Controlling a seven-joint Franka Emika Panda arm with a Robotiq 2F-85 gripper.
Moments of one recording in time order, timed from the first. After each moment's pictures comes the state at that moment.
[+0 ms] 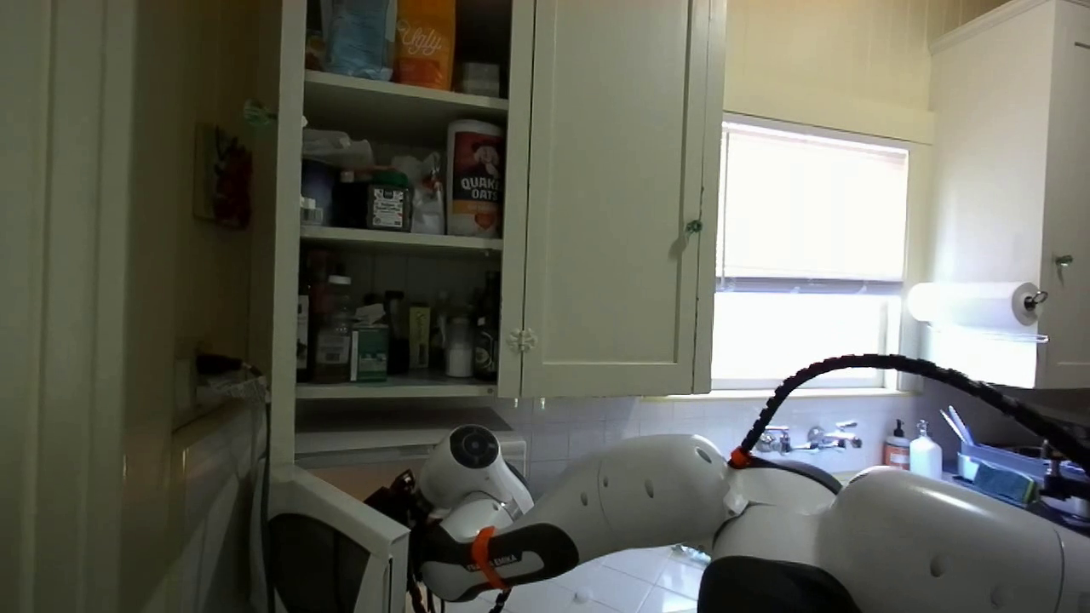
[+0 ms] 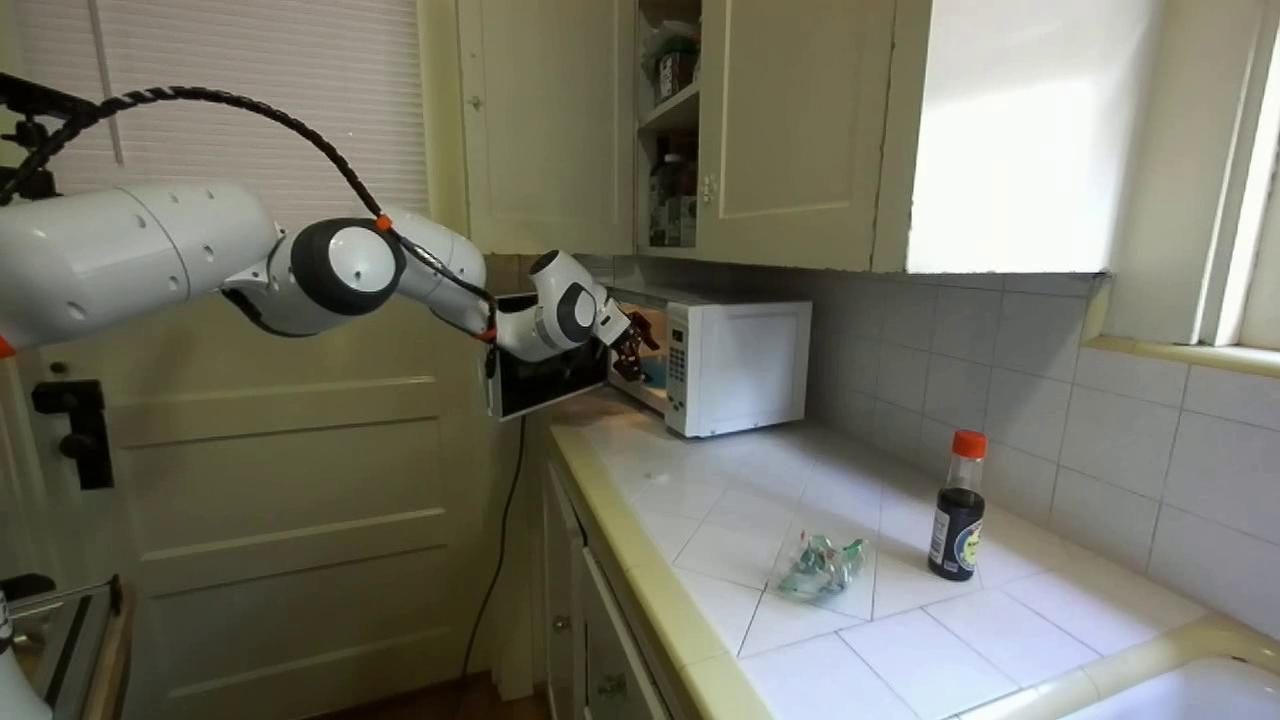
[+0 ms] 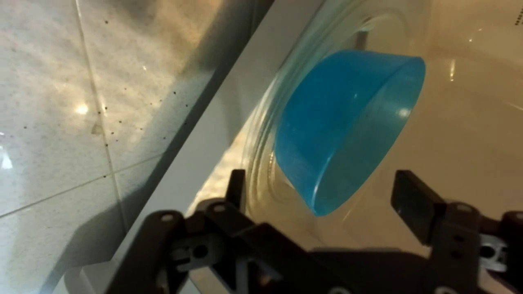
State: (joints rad) arm 0.43 1.24 -0.31 -0.77 -0.14 2.83 1.66
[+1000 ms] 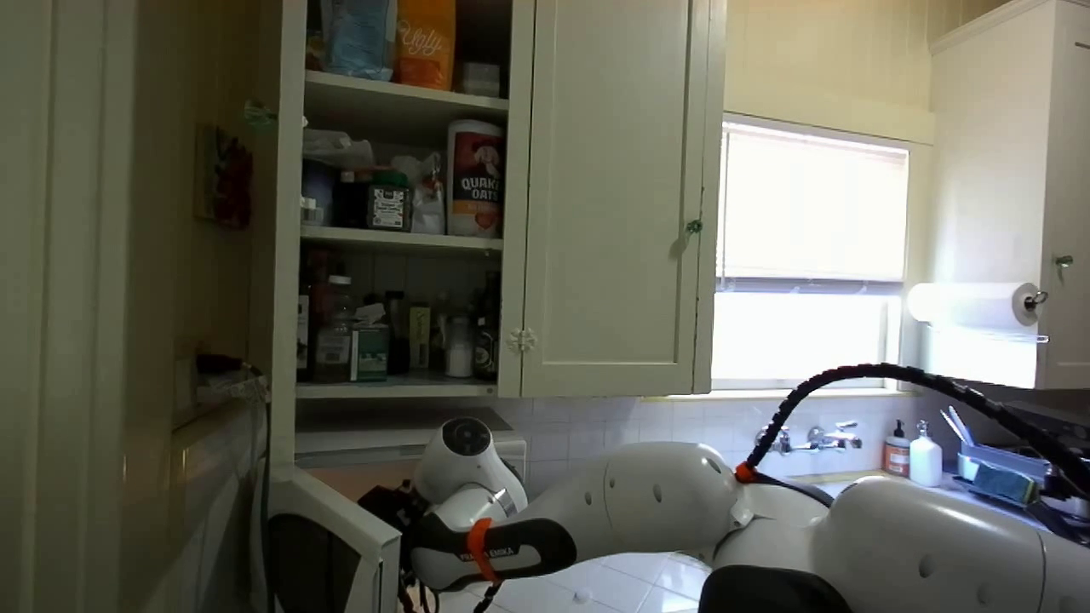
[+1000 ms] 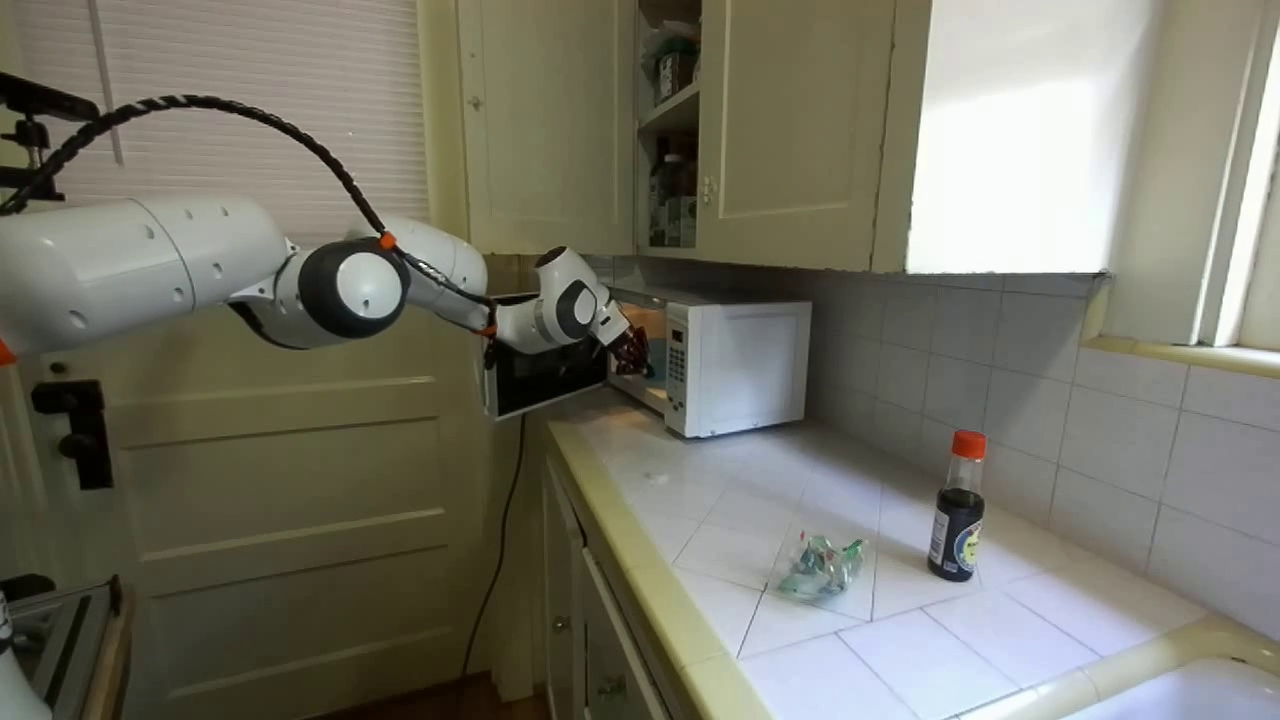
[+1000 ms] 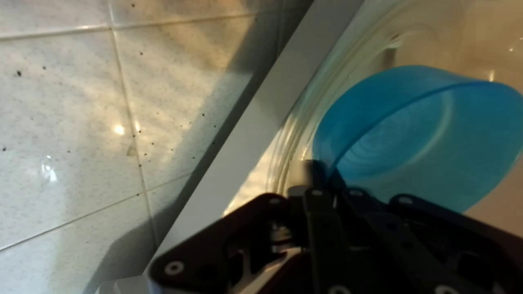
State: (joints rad) arm 0.39 1.29 -0.22 -0.64 -0.14 2.67 1.63
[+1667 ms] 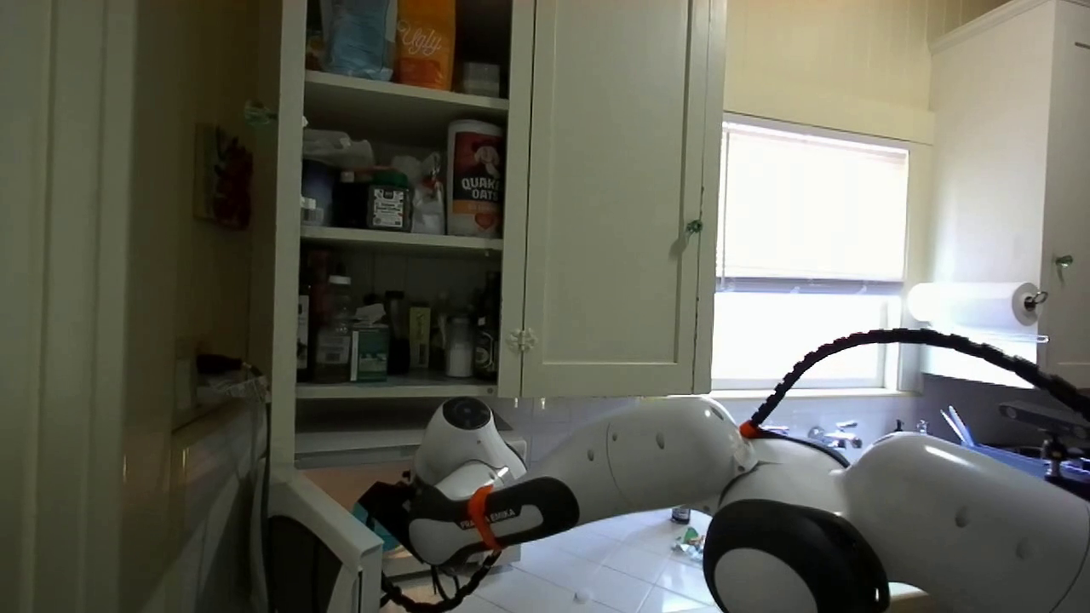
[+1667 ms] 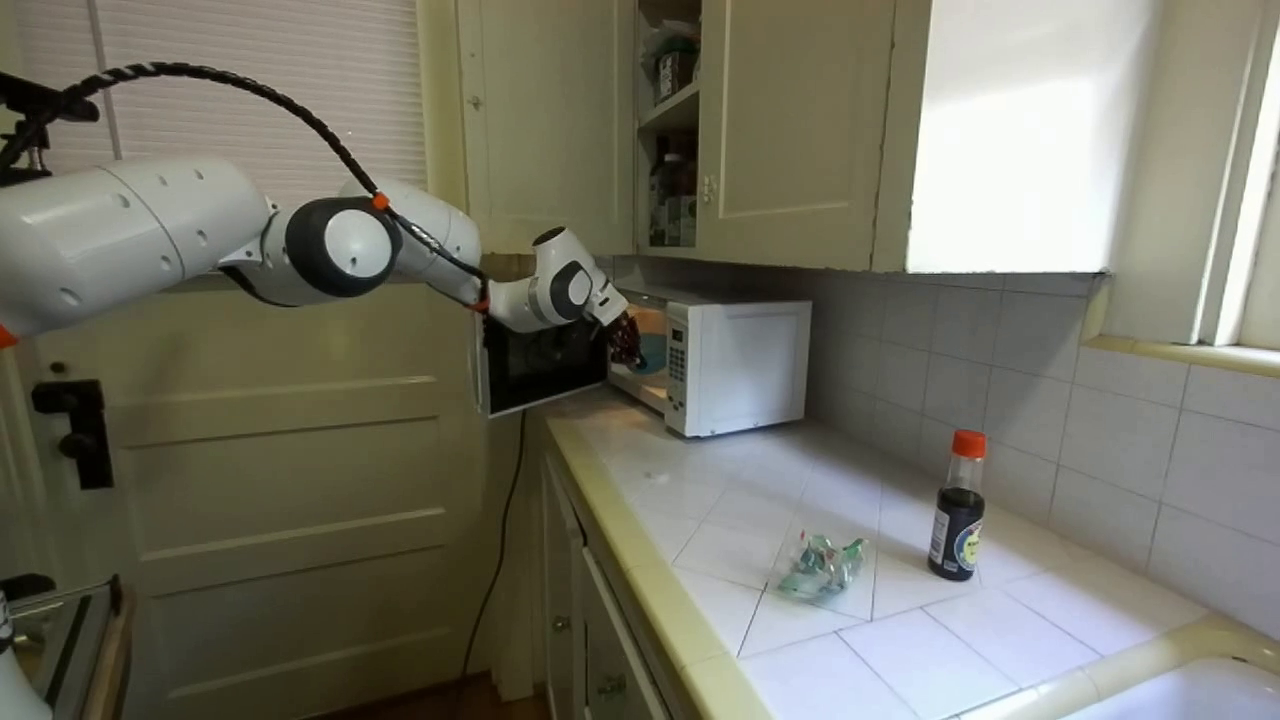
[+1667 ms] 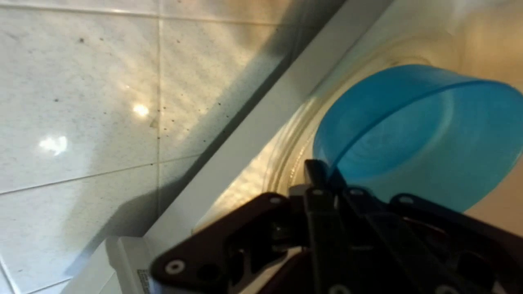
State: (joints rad) arm 0.40 1.13 -0.17 -0.84 -0.15 2.64 1.45
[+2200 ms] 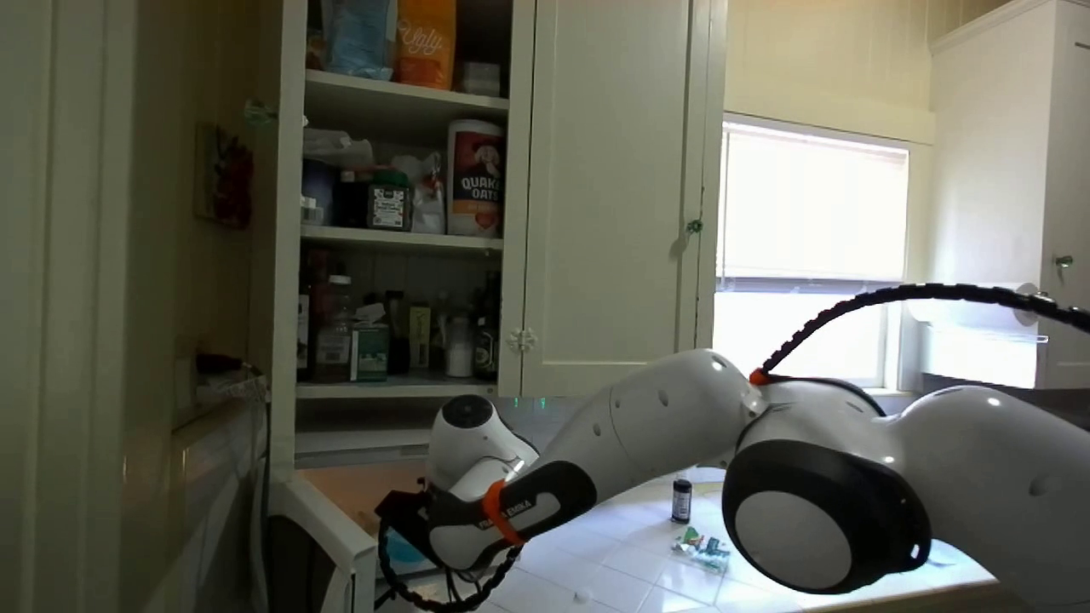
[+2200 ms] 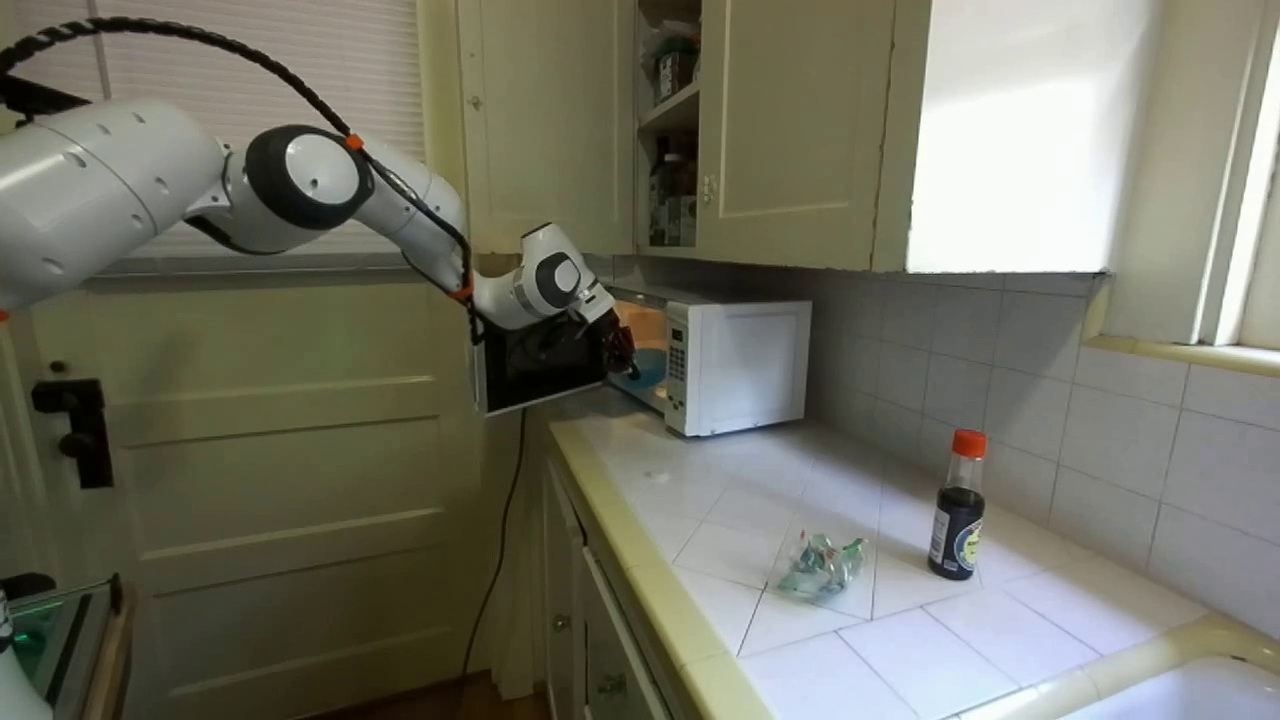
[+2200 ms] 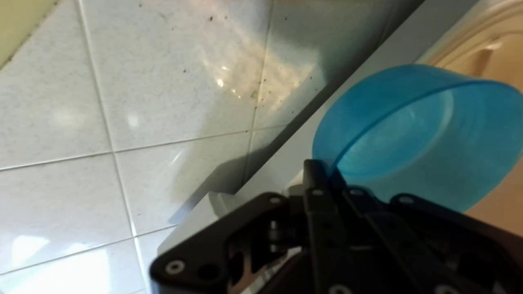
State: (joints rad) arm 0.50 0.93 -0.29 -1.18 -0.21 2.63 1.58
